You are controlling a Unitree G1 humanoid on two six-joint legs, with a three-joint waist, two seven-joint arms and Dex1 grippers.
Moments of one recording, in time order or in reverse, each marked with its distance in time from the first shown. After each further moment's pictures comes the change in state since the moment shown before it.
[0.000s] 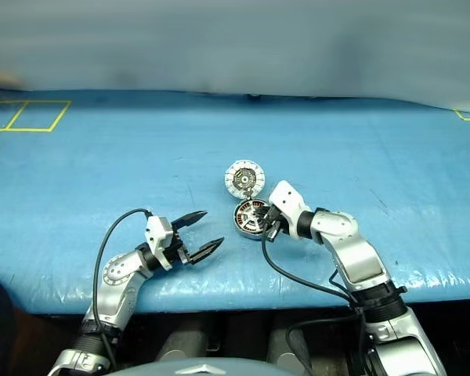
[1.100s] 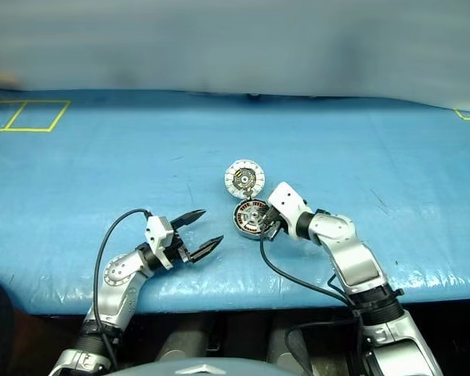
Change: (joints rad) left arm -0.005 -0.007 0.001 0.019 0.023 -0.009 0.067; right arm 0.008 0.022 0.006 0.006 -0.061 -0.038 -0.079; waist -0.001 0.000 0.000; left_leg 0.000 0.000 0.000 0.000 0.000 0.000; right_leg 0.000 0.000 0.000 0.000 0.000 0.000
